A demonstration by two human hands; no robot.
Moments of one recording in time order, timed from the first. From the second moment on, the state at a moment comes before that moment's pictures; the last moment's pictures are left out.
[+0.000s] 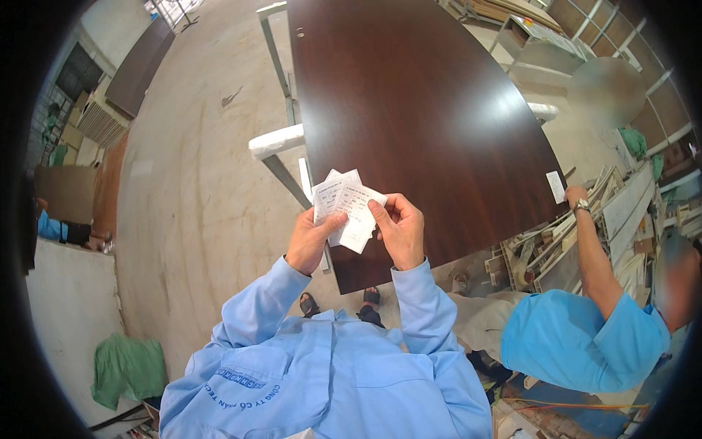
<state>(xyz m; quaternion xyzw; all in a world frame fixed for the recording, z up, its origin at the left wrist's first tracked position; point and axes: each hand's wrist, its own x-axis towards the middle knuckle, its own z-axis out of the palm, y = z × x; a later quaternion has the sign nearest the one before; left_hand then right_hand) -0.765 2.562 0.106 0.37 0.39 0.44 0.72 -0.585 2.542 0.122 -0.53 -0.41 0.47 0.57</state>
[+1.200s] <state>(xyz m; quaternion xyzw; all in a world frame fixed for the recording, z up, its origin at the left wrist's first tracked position) -0.806 2.536 0.088 0.38 0.41 0.44 0.71 -0.621 2.536 0.090 -0.45 -0.30 0.50 0.67</state>
